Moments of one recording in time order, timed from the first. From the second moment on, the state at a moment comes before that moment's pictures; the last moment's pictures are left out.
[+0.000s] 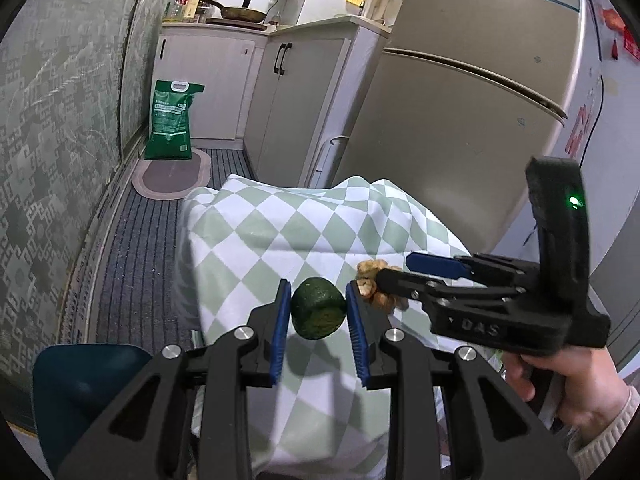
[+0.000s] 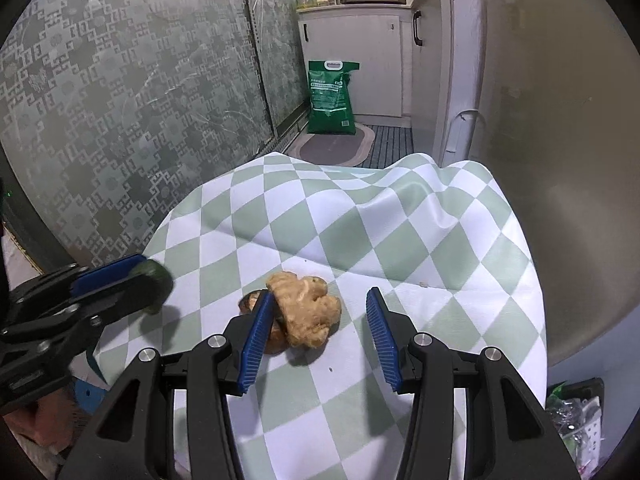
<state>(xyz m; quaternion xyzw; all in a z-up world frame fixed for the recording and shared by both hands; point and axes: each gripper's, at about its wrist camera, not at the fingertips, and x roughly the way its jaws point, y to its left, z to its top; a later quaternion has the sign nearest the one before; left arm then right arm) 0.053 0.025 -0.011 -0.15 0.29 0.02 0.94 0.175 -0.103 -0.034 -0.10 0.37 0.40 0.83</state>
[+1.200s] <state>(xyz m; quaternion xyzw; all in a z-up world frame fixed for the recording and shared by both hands) -0.020 0.143 -0.084 -0.14 0.41 0.14 0.89 0.122 -0.038 0.023 -0.09 0.31 0.44 0.83</state>
